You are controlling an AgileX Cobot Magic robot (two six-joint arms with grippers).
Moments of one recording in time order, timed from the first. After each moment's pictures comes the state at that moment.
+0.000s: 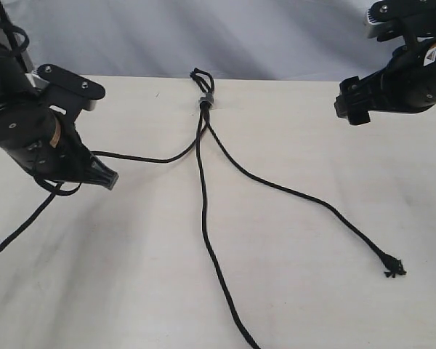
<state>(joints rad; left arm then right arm) -0.37 1.61 -0.91 0.54 0.62 -0.54 0.07 1.51 -1.01 -0.11 0.41 -0.07</state>
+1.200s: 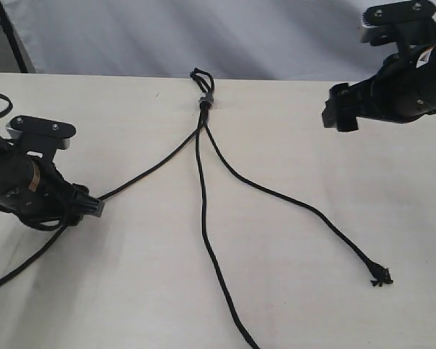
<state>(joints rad) -0.25 1.66 -0.71 0.54 0.32 -0.67 0.10 1.51 -1.01 0.07 0.49 -0.15</state>
